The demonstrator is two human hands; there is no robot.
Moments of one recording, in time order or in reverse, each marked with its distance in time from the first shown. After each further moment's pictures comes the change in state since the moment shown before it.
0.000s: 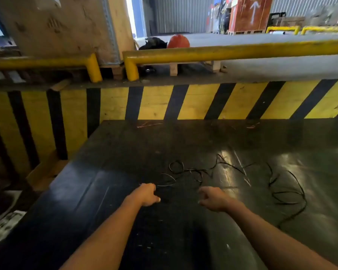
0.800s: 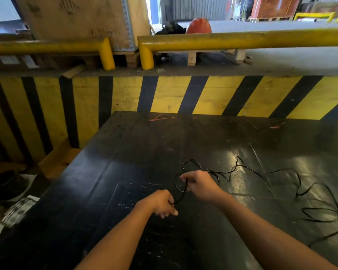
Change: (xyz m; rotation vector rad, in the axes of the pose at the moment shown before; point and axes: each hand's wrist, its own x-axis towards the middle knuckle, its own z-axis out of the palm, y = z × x) left_hand 0.016 -0.007 0.005 -0.186 -0.278 0.064; right_hand 0.071 -0.068 0.000 0.182 0.183 -0.245
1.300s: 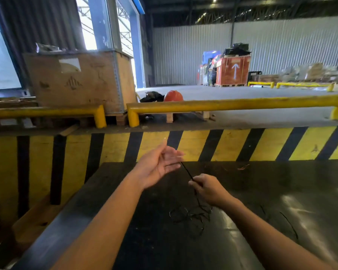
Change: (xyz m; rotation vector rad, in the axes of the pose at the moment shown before) left_hand -0.188 0.157 -0.103 -1.156 0.217 0.804; right_hand -0.091 -0.044 -0.129 -0.107 0.371 -0.108
